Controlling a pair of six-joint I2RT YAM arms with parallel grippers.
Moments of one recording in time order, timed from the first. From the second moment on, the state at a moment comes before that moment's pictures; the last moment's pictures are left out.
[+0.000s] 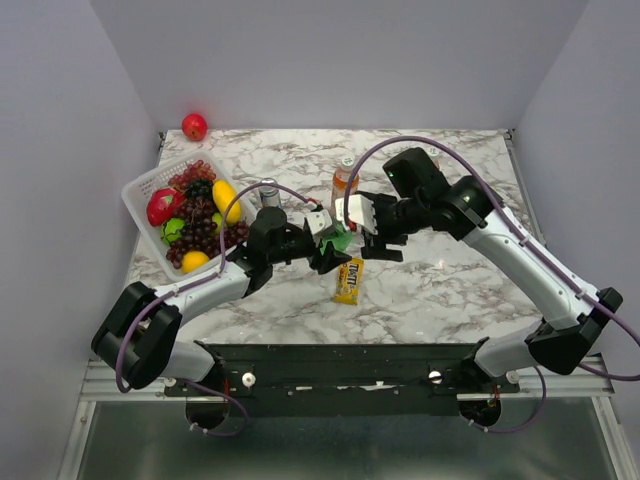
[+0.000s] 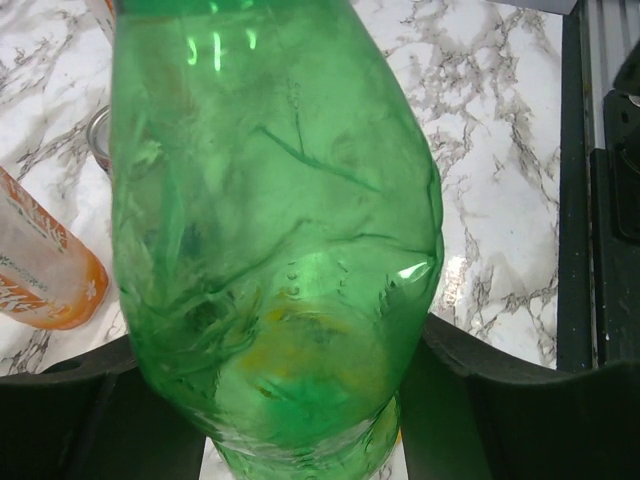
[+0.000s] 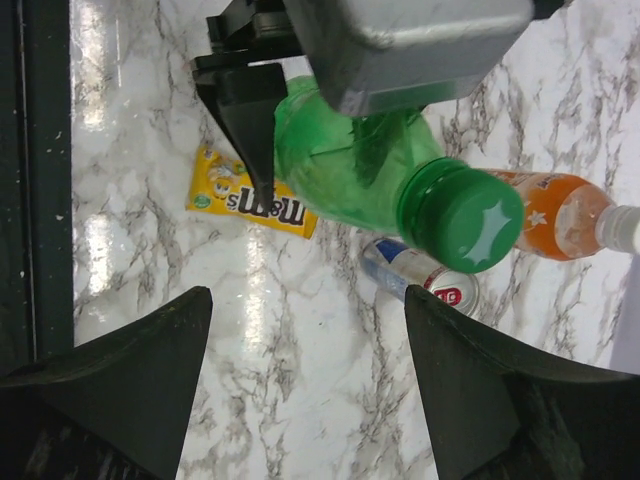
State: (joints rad) left arm -0.64 1.35 0.67 0.49 0.64 0.09; right arm 0.76 1.43 1.63 -1.10 -0.35 -0.91
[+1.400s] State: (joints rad) left arm -0.64 1.35 0.71 0.41 0.68 0.15; right arm 0.68 1.48 1.69 -1.04 -0.64 -1.03
